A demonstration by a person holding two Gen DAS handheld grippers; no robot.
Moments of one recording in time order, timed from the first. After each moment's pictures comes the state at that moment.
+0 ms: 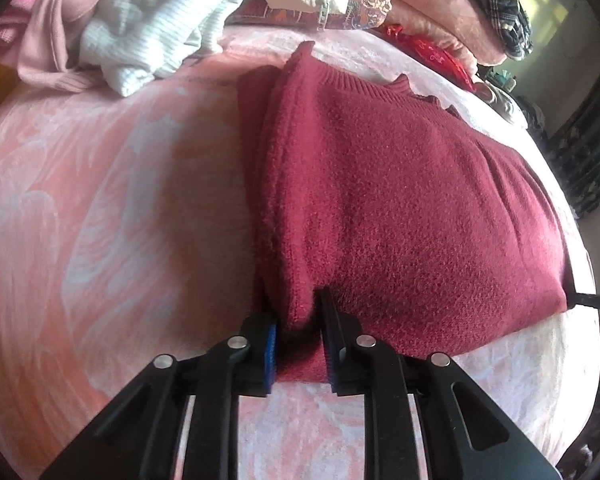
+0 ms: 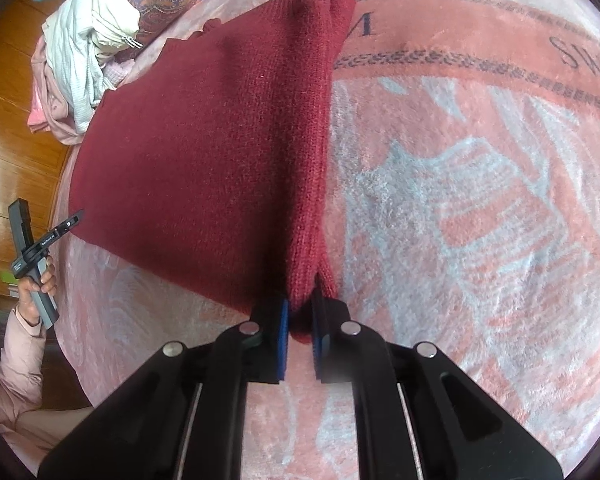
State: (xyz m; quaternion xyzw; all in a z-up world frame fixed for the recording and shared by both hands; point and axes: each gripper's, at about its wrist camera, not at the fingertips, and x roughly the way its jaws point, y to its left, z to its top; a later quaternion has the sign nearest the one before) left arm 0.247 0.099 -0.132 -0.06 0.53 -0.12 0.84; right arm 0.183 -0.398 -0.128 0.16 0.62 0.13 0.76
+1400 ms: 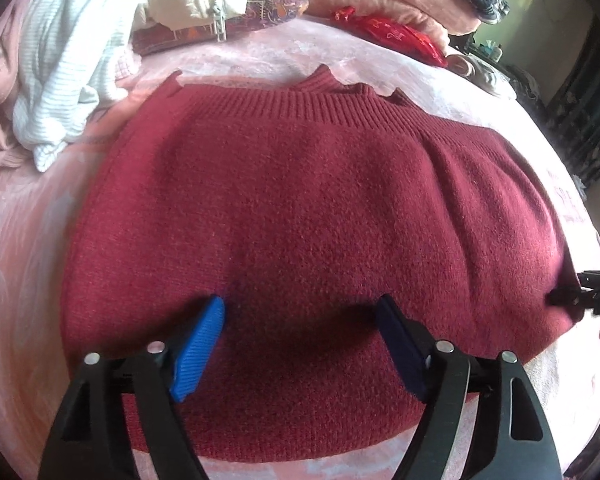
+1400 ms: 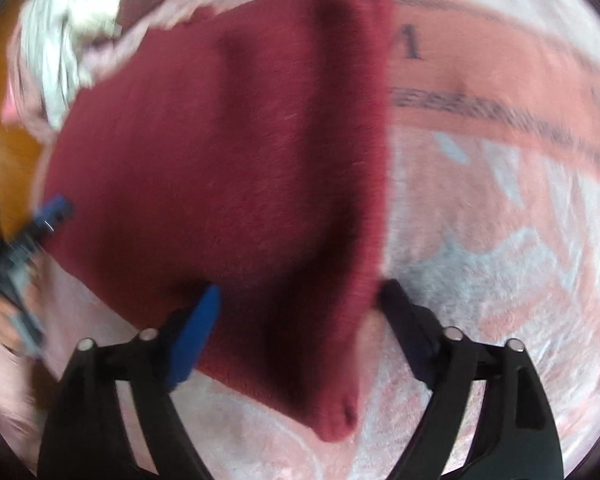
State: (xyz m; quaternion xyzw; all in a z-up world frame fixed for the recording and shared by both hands) left arm 0.276 -0.017 -0.120 0.00 0.53 -0.14 0.84; right arm 0.235 -0.355 -0.141 0.06 0.64 0.08 0.76
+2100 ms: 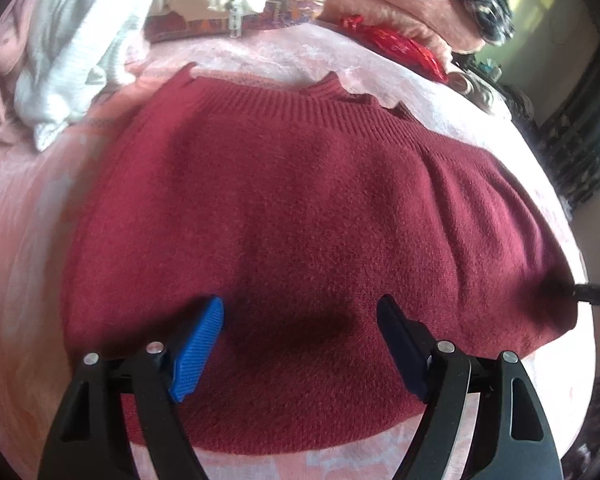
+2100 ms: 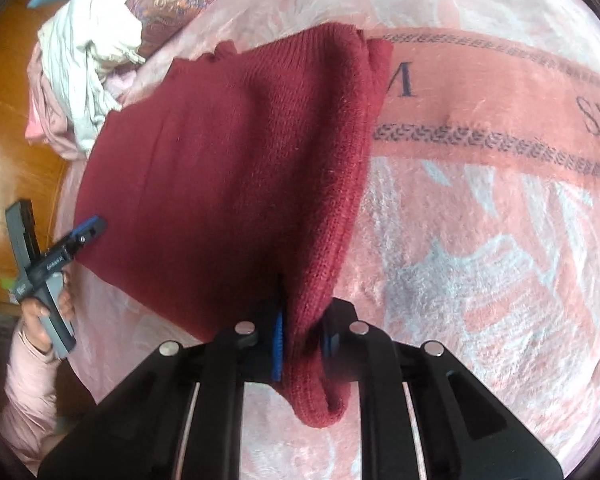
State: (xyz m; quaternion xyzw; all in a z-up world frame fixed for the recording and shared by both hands) left arm 0.275 0.004 -0.115 -0.05 0.53 -0.15 0.83; right arm 0.229 -0.393 -0.106 0.16 0.62 0.11 0.76
